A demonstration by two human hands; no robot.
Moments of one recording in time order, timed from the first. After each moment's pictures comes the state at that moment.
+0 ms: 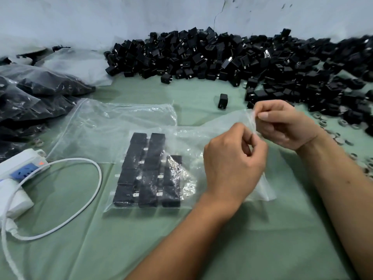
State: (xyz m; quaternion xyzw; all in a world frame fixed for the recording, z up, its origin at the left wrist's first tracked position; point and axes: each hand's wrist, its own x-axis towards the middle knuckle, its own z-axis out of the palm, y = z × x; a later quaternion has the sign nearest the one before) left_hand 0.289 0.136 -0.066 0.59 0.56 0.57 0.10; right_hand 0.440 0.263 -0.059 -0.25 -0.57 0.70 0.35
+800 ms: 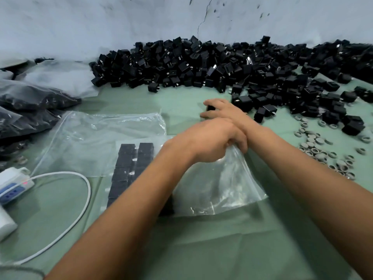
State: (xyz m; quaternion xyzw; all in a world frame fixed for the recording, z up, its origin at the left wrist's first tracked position) left_hand 0.244 0.203 -0.017 0.91 0.42 0.07 0.03; right_hand 0.383 0.324 -0.081 -0.39 -0.91 -0.02 0.10
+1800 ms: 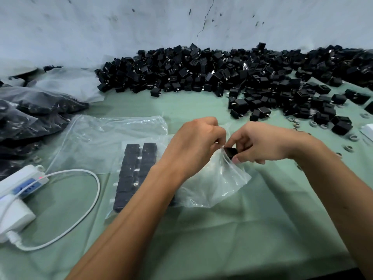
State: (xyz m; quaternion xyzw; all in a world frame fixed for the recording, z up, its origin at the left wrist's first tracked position) left_hand 0.221 0.156 -0.015 0.85 0.45 0.27 0.03; right_hand 0.435 0.206 -0.010 -0.45 -0.82 0.35 0.03
